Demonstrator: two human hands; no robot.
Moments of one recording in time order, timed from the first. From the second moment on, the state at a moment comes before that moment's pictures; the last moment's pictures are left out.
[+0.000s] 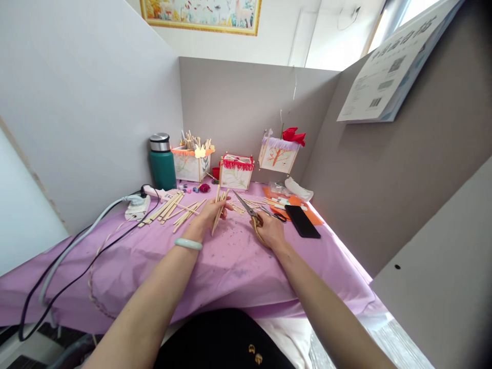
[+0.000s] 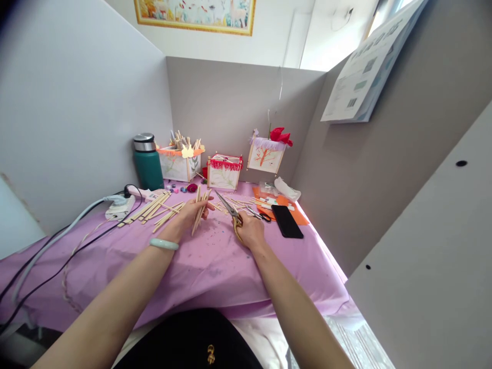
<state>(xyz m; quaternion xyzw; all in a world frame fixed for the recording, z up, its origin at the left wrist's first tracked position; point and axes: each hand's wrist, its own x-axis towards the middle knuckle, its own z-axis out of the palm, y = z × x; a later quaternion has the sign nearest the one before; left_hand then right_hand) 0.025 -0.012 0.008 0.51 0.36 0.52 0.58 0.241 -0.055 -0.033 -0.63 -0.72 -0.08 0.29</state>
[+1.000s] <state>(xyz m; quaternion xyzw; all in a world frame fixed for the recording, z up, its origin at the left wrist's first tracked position) 0.028 -0.019 0.008 0.58 0.36 0.51 0.53 0.239 -0.055 -0.035 -0.61 -0.72 -0.11 0.31</state>
